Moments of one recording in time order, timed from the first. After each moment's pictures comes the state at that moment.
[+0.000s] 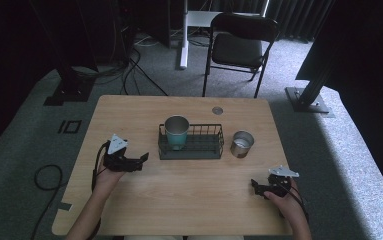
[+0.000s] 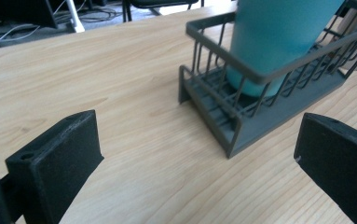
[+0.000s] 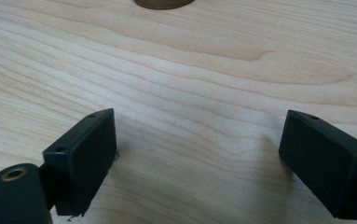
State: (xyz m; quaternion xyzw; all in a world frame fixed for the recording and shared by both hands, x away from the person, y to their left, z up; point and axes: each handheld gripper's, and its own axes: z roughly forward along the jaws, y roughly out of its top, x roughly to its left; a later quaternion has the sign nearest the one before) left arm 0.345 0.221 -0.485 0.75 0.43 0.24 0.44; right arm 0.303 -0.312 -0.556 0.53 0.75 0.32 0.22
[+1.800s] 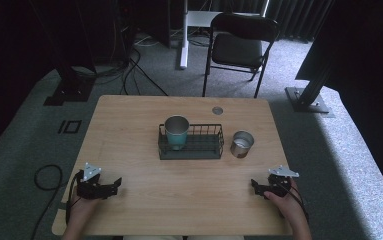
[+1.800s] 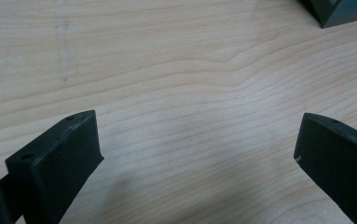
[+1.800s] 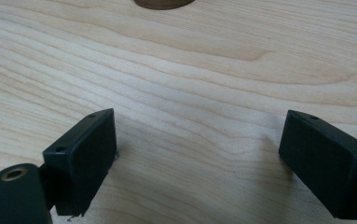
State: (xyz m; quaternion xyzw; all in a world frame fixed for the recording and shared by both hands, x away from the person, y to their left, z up) left arm 0.282 0.292 -0.544 0.73 0.54 0.24 0.35; right arm 0.303 -0.312 -0.557 0.53 0.75 0.32 0.22
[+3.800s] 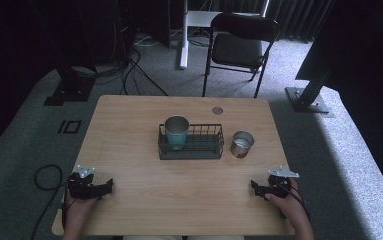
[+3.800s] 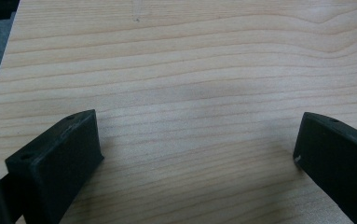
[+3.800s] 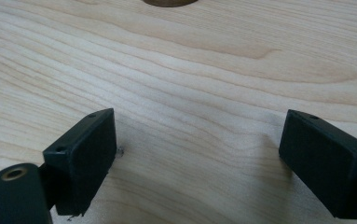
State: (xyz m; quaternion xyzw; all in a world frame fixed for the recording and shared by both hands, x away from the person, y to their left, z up) left arm 0.286 0.307 -0.554 0.70 0.61 0.25 0.28; right arm 0.301 -0.312 -0.556 0.52 0.76 0.32 0.22
